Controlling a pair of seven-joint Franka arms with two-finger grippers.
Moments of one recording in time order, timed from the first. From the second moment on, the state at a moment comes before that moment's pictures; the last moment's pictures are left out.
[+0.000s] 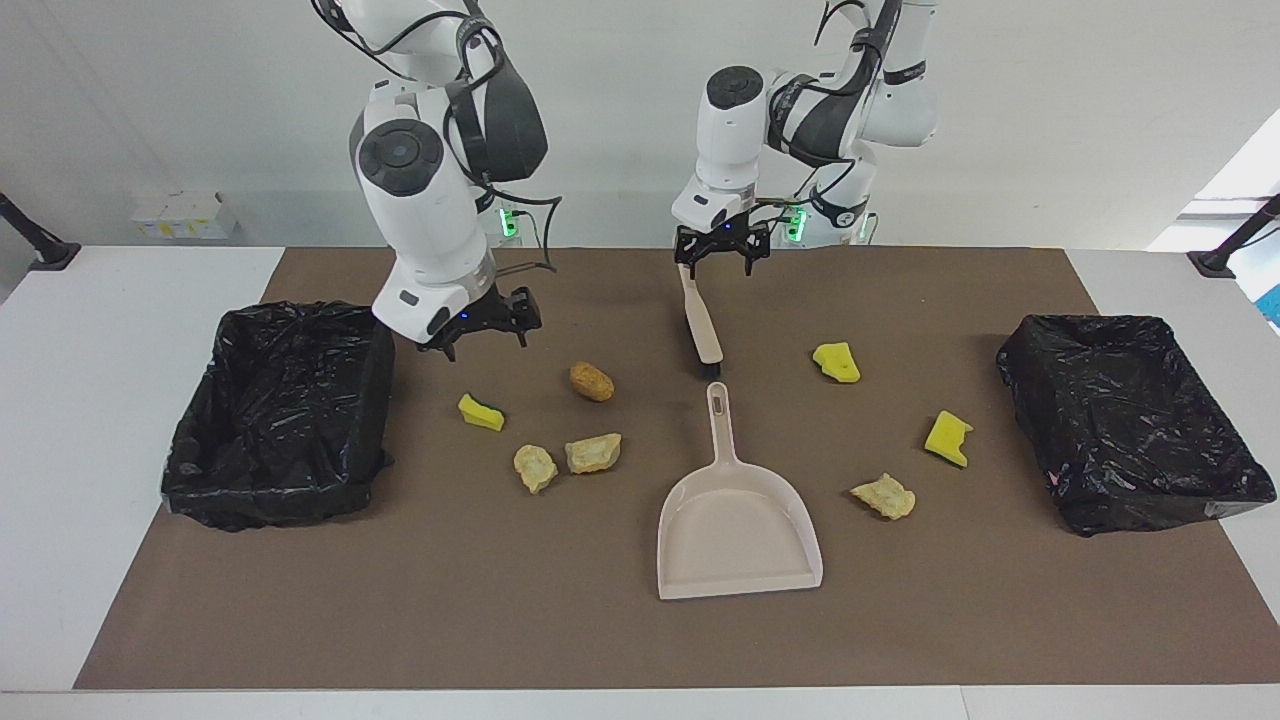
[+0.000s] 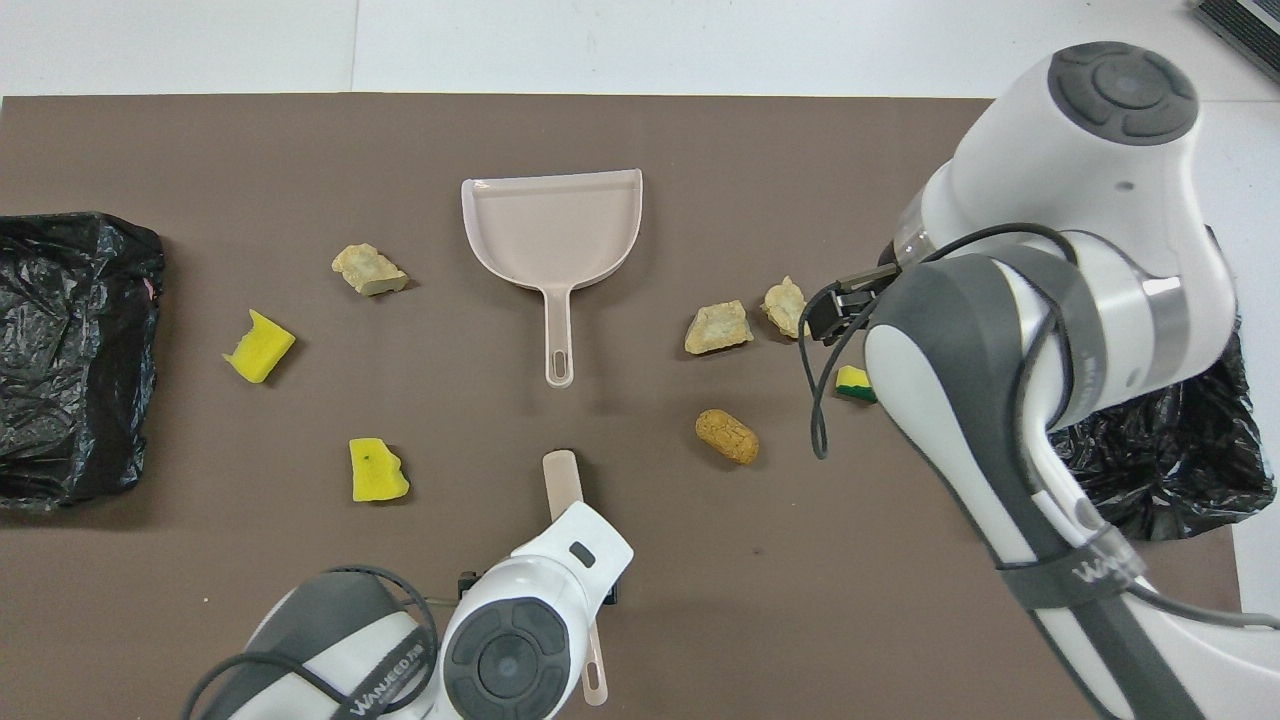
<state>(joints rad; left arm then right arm) -0.49 -0.20 -0.36 -2.37 -0.04 2.14 -0.77 0.21 0.28 0.09 -1.50 0.02 1.68 0.05</state>
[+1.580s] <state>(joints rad) -0.57 -0.14 -0.34 -2.44 -0.16 2.22 -0.79 0.26 0.30 0.09 -1.59 0.02 1.80 0.05</state>
